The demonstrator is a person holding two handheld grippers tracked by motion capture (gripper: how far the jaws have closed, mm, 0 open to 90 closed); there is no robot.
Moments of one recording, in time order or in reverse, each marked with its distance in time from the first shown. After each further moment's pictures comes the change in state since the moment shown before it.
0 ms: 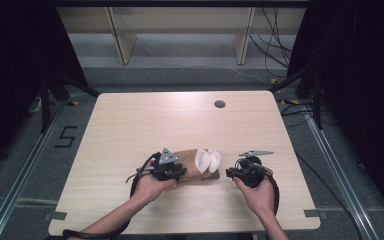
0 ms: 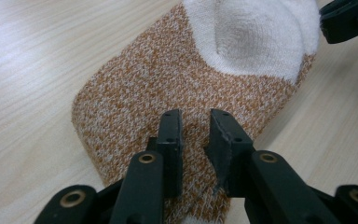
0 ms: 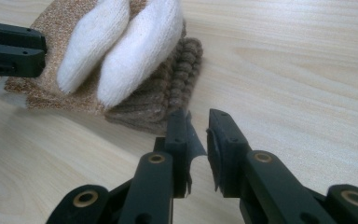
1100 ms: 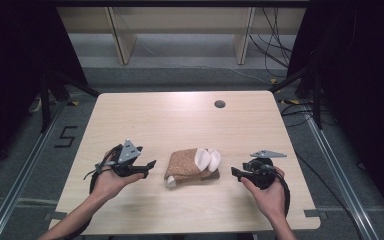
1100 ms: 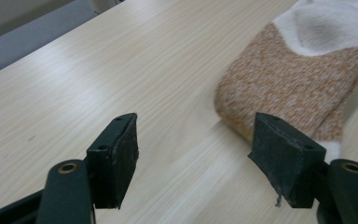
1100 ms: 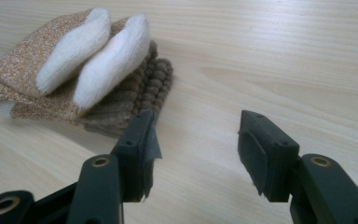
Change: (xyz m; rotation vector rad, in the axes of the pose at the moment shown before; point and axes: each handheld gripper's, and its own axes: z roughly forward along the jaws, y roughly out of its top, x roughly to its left) left arm 0.066 -0.019 -0.084 -0.110 0.199 0.144; right arm -0.015 -0.008 -0.020 -0.112 -0.073 -0.009
